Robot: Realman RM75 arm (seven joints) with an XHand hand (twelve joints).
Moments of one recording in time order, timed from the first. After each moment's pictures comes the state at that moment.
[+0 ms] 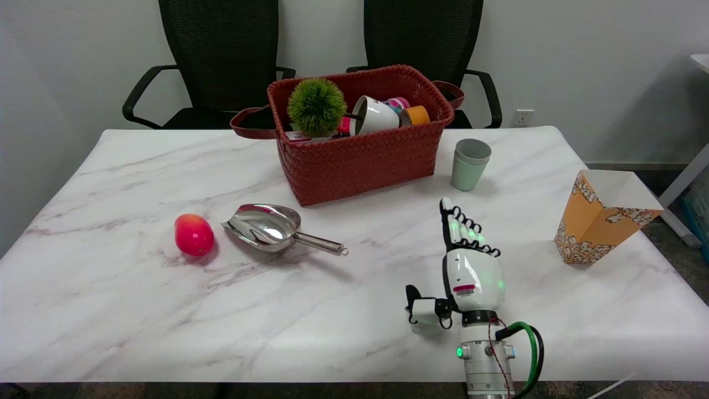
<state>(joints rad) -0.20 -1.33 -2.39 1.22 1.13 1.49 -0.43</state>
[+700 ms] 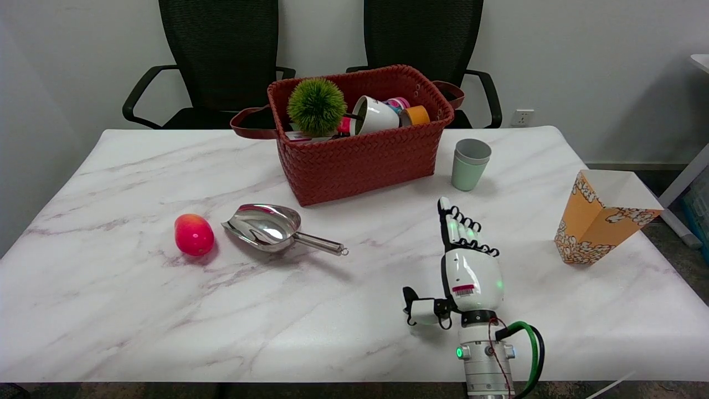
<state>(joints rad) -0.21 -1.33 -2.39 1.23 1.13 1.48 -0.43</state>
